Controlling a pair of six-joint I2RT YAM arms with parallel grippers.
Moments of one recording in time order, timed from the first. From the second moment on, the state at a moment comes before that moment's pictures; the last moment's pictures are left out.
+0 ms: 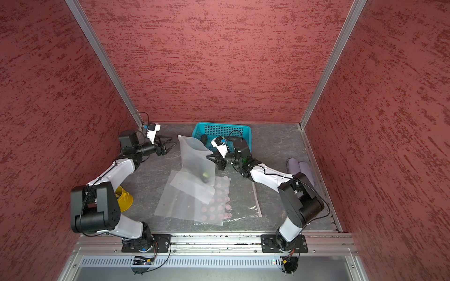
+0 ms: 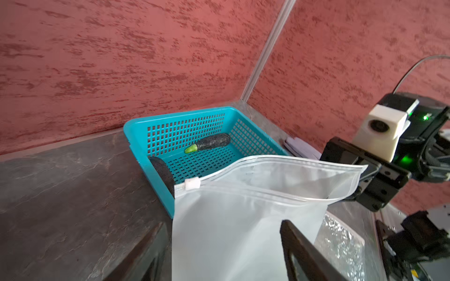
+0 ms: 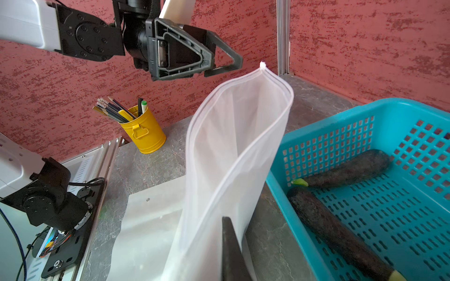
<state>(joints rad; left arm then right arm) 0.16 1.54 0.99 0.14 1.12 0.04 0.56 1.64 0.96 0.40 -0.70 0.06</state>
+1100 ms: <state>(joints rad) 0.05 1.85 1.32 -0.24 1.18 0.50 0.53 1.59 0.95 0.31 -0.67 0.02</state>
